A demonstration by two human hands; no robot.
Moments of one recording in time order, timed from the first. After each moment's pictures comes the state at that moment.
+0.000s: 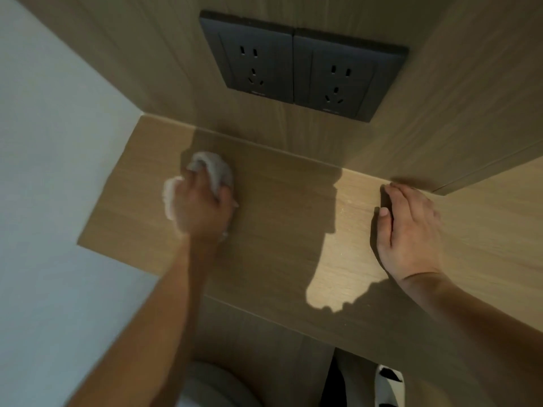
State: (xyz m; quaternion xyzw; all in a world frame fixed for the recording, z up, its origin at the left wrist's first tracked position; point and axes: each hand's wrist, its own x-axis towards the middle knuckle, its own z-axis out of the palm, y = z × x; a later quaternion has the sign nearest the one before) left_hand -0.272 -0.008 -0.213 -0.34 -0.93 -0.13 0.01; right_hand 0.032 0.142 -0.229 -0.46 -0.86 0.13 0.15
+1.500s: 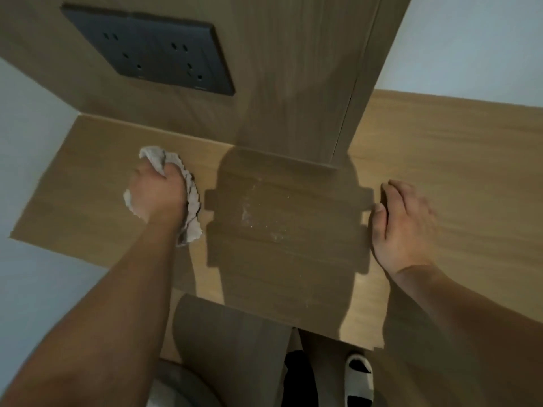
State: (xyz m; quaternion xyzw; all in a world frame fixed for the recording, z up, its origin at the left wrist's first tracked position) left_hand -0.193 0.046 -0.207 -0.10 -0.97 -0.20 0.01; right_hand 0.178 0.172 -0.229 -0.52 -0.83 0.13 0.13
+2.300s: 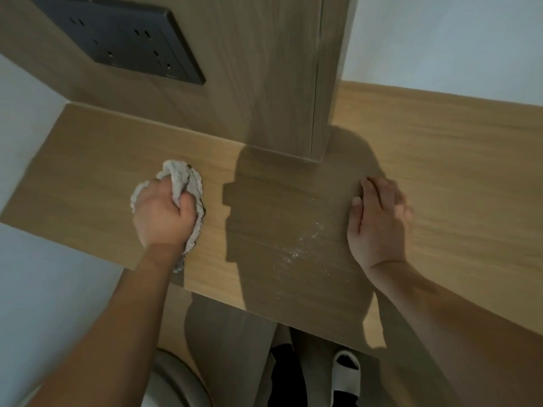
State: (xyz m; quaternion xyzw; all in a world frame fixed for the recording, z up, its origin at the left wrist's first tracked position) left_hand -0.120 0.004 -0.217 -0.34 -0.92 -0.20 0.03; right_hand 0.177 0.176 -0.232 -0.52 -0.83 0.14 0.15
